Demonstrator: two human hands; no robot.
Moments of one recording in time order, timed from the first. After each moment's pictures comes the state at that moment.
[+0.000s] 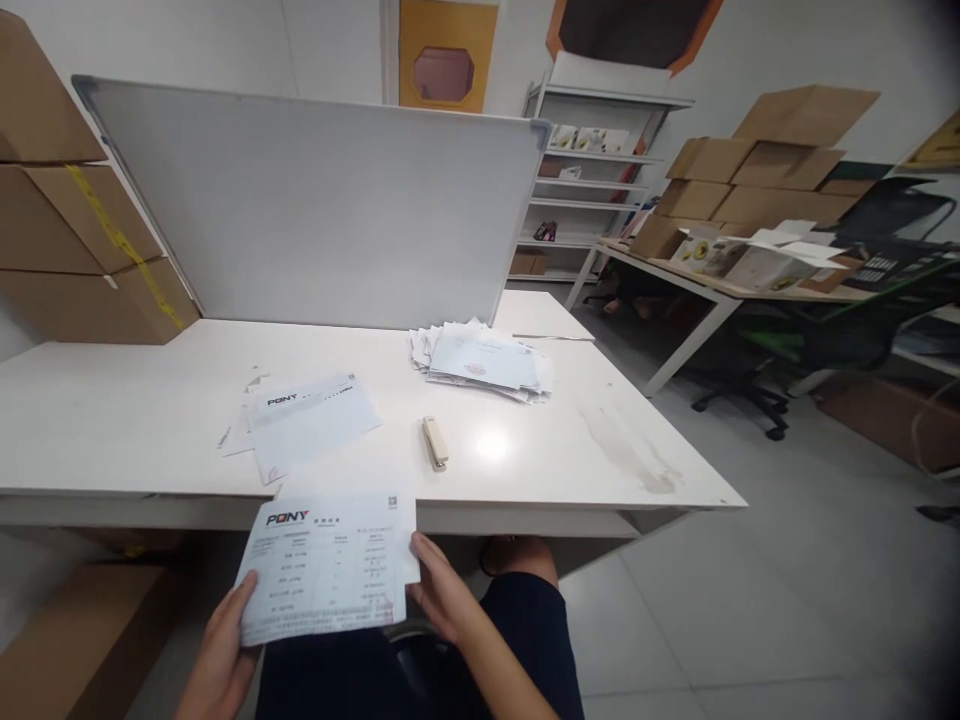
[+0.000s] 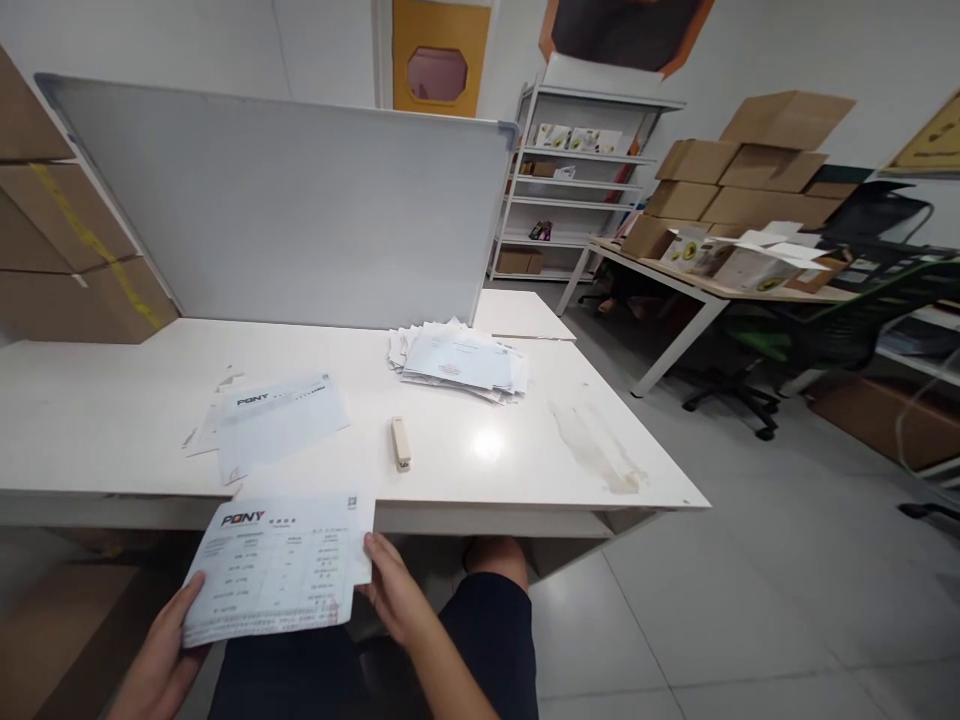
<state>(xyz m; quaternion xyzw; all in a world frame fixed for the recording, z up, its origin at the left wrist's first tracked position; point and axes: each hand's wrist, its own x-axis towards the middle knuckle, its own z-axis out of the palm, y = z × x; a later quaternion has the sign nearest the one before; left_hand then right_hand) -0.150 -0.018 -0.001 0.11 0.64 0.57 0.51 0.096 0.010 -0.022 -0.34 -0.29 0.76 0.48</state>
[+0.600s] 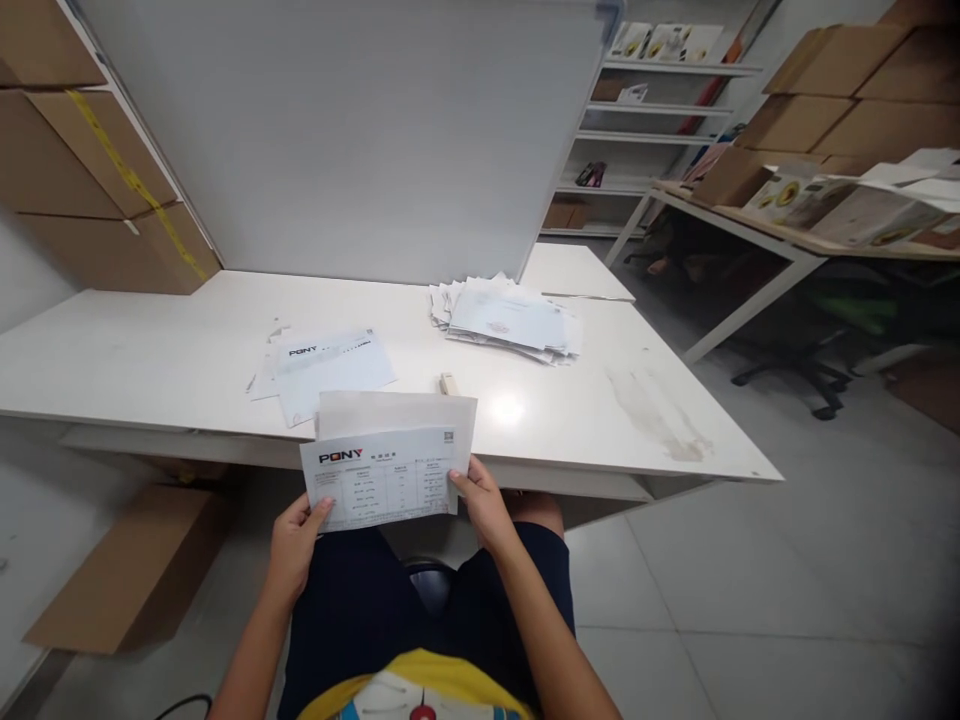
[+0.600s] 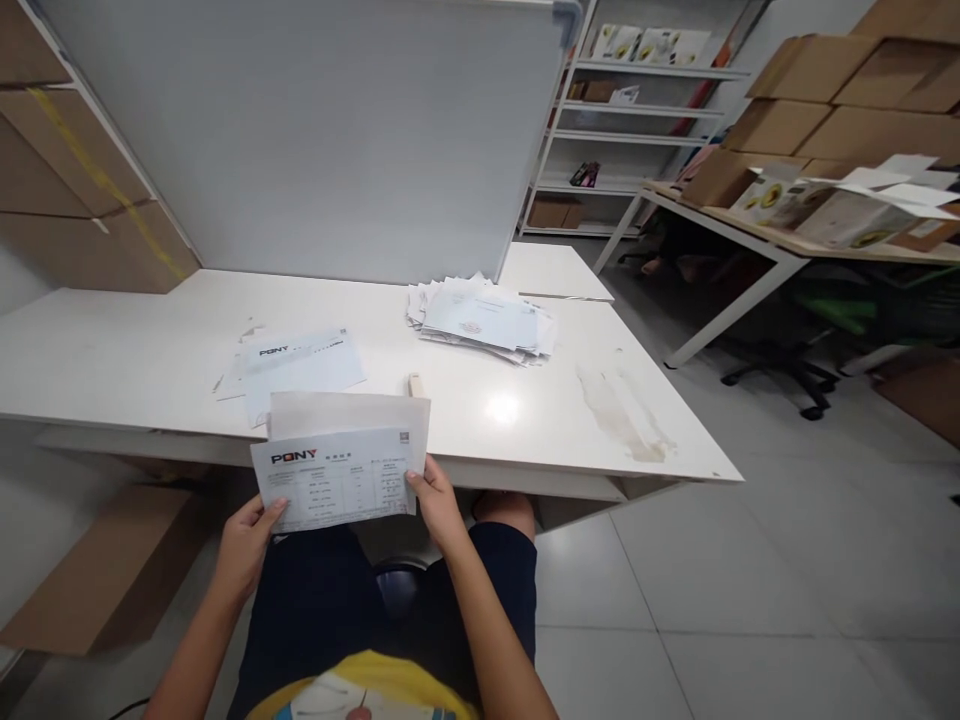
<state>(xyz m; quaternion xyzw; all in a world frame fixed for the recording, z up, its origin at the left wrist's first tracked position) -0.113 -0.013 -0.008 0.33 0.62 0.55 0.45 0.149 0.032 -0.006 -0.42 -0.44 0.57 0.55</state>
